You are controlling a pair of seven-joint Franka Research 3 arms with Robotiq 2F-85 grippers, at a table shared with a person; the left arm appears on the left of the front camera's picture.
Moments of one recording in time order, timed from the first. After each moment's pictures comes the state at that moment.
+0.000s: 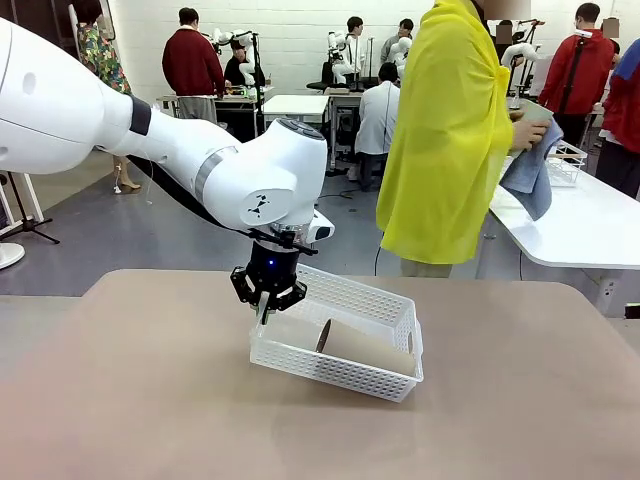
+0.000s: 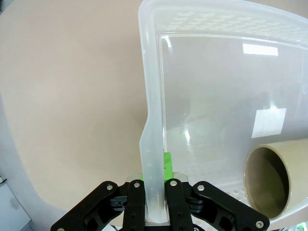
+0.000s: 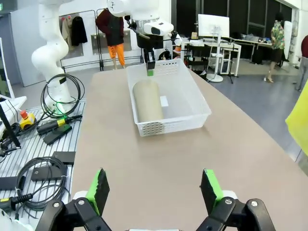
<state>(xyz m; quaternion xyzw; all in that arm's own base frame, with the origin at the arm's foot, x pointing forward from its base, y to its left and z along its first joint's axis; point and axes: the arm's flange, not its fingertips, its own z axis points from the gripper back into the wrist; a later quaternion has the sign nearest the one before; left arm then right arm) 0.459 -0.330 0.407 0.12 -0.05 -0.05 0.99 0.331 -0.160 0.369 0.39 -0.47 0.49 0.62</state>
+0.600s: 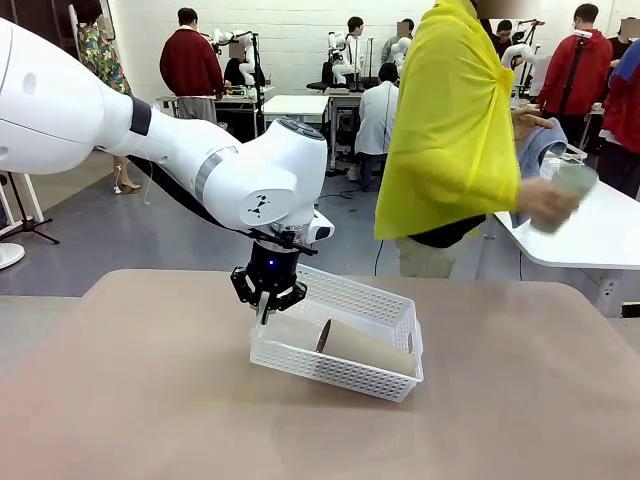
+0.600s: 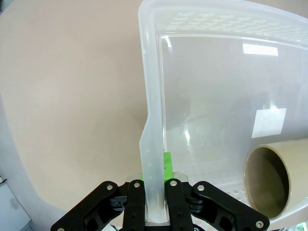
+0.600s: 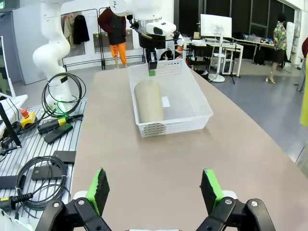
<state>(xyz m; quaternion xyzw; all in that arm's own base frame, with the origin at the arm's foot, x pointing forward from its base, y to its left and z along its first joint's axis) 0.459 -0.330 0.407 0.12 -0.05 -0.05 0.99 0.332 -0.158 0.370 0.39 -0.47 0.49 0.62</state>
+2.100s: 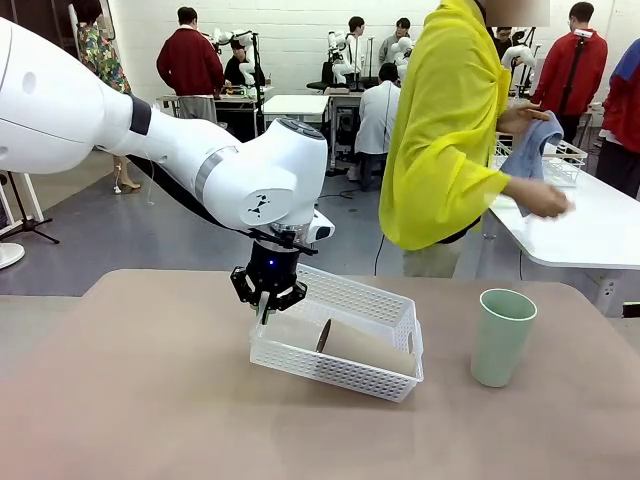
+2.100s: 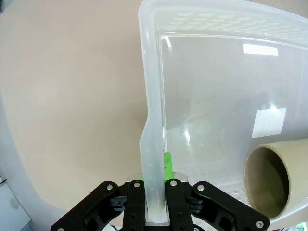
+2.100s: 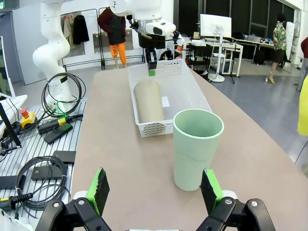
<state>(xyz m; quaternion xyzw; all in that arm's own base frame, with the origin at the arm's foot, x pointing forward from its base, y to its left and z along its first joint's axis) 0.459 -0.330 0.407 0.12 -0.05 -0.05 0.99 0.331 -0.158 0.370 0.39 -0.47 0.49 0.62</state>
